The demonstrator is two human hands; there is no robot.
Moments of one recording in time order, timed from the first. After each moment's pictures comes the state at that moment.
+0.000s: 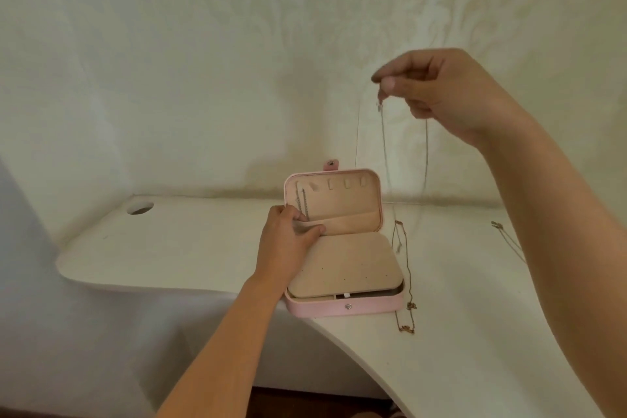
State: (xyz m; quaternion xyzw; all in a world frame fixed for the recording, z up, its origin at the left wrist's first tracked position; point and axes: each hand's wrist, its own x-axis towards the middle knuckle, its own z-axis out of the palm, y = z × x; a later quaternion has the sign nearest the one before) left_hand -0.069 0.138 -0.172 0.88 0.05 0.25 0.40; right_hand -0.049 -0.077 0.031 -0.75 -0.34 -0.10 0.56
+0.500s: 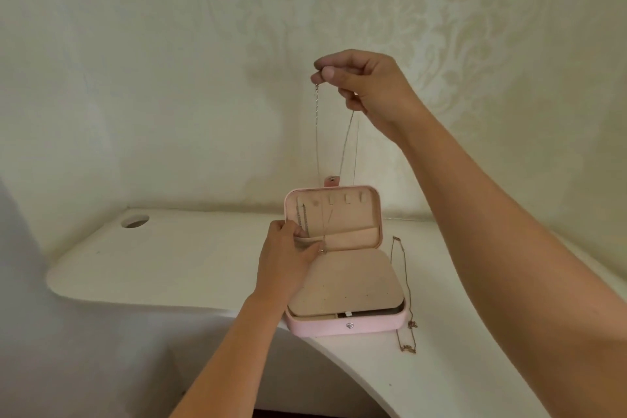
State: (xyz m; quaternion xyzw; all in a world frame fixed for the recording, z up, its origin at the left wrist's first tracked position) left_hand -0.067 0.139 -0.174 0.88 0.04 0.25 0.40; right_hand -0.014 -0.003 0.044 -0.67 -0.38 -0.09 0.63
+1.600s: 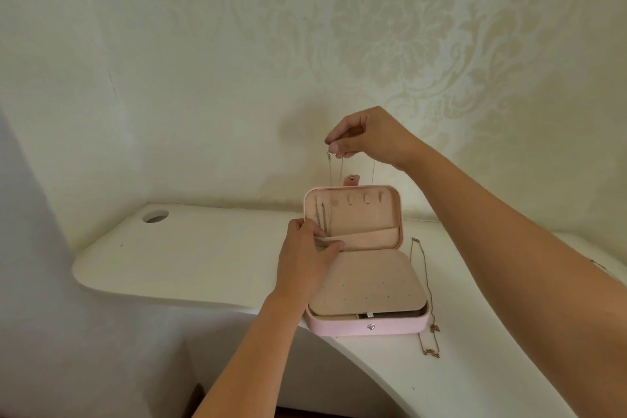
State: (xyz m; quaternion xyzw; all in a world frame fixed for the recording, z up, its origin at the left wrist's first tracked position) left_hand -0.070 0.139 -0.171 0.88 0.05 0.23 0.41; right_hand 0.017 0.010 -0.005 -0.80 -0.37 -0.02 0.48
